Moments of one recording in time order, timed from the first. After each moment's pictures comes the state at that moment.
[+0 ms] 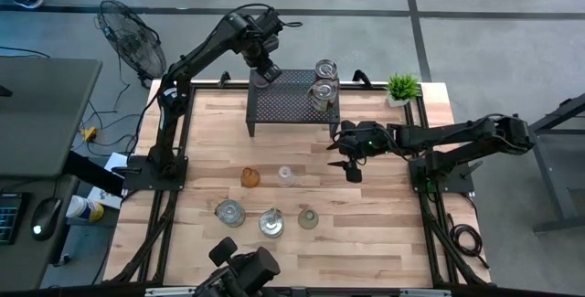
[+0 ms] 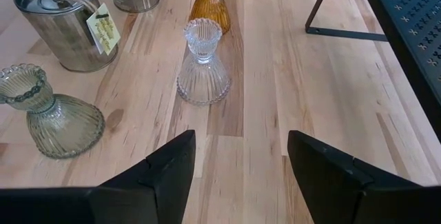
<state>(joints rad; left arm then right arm) 0.71 2.07 2.31 -1.46 -0.11 -0.02 -0.10 1.20 0.65 -0.04 -0.08 -0.13</state>
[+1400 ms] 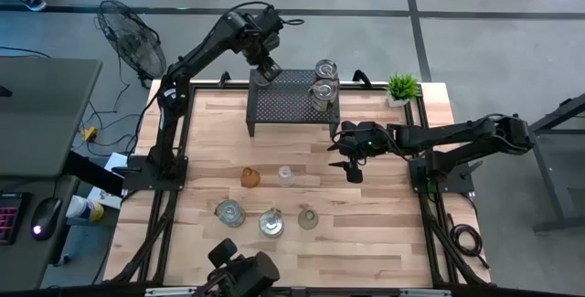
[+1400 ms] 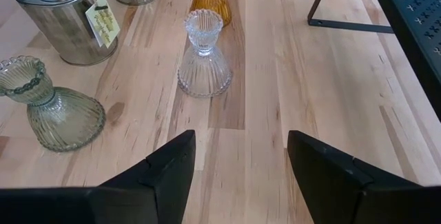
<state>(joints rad) 0.69 2.07 2.36 -1.47 -0.15 0.00 -0.10 1.20 0.65 -0.07 -0.09 -0.13</state>
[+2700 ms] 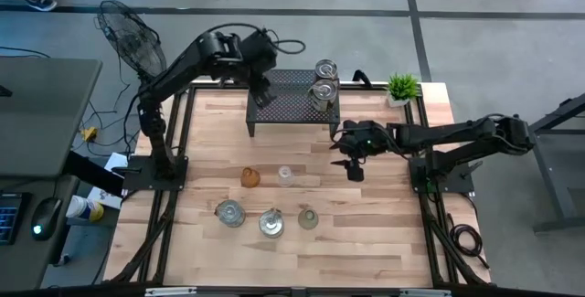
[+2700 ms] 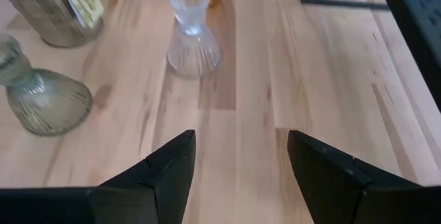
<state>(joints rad) 0.36 1.82 2.34 -1.57 -0.26 -0.15 -0.12 1.20 0.65 -0.12 -0.07 -0.13</state>
